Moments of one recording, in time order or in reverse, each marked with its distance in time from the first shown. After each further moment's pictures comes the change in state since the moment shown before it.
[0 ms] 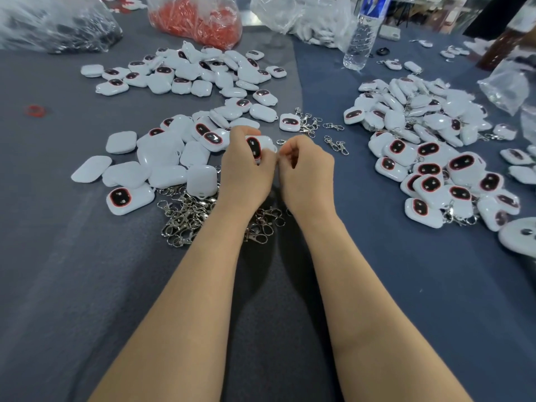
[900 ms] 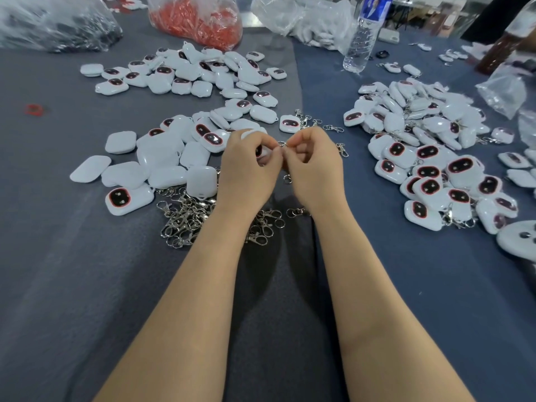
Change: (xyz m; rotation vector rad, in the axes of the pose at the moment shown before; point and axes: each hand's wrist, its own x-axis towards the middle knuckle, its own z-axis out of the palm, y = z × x) left_hand -0.002 0.001 -0.004 0.135 -0.004 0.135; right_hand 0.007 0.001 -0.010 0.309 -0.044 0.094
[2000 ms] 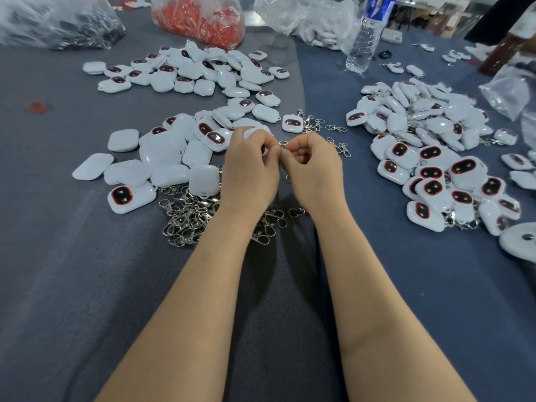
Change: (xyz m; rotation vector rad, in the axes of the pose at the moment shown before) left_hand 0.000 -0.003 0.003 0.073 0.035 0.028; right_hand -0.001 0.000 0.002 -0.088 -0.017 0.006
